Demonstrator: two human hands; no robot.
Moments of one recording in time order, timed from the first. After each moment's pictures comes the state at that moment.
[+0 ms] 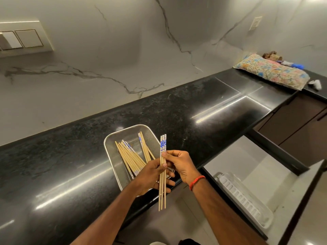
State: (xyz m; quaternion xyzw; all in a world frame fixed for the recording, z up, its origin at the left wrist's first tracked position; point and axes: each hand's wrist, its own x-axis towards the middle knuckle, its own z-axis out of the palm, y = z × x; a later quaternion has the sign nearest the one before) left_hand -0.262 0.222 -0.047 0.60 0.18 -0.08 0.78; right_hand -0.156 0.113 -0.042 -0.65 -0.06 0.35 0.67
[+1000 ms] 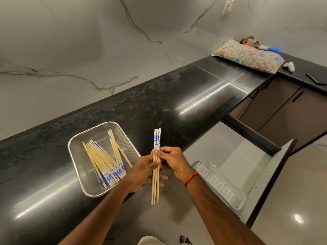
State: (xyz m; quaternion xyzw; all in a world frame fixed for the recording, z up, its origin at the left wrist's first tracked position) left_hand -0.215 0.144 -0.047 0.60 0.17 -0.09 0.78; right_hand -0.123 0.020 -0.040 -0.68 -0.12 0.32 0.65
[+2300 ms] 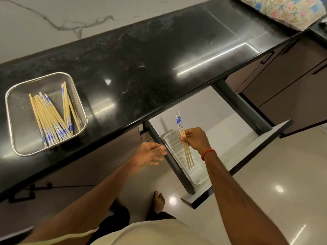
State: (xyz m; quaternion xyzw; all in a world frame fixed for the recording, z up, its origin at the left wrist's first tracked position) left_hand -0.133 -0.026 -0.142 0.61 0.29 -0.16 0.72; right_hand 0.038 -0.195 -0.148 -0.87 -0.12 0.29 0.37
